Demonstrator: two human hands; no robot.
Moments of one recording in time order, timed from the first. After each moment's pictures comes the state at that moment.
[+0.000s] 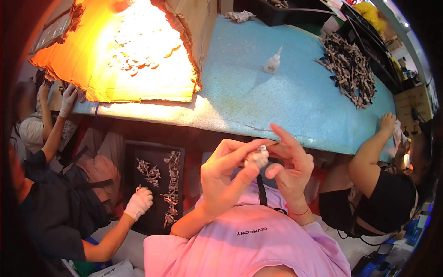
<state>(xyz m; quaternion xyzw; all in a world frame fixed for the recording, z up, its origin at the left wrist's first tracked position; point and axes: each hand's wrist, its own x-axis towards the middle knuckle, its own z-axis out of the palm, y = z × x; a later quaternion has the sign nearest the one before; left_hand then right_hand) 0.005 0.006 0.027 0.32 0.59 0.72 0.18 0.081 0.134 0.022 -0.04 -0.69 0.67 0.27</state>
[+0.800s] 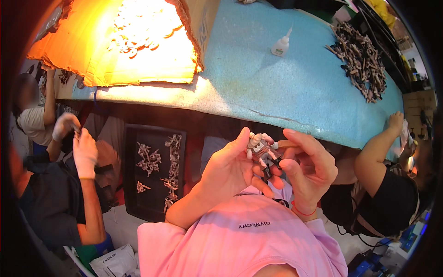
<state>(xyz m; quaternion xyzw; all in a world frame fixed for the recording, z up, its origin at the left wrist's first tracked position) -0.002 0.009 0.015 -0.03 0.07 0.75 0.66 0.093 0.133 0.045 -0.07 -0.75 0.56 0.34</state>
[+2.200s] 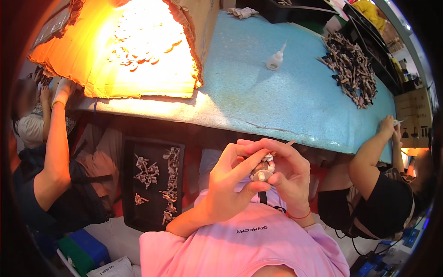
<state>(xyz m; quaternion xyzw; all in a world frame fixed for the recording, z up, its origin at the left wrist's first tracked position) 0.007 0.005 0.023 0.42 0.61 0.66 0.10 0.084 0.124 0.029 0.00 -0.56 0.81 0.17</state>
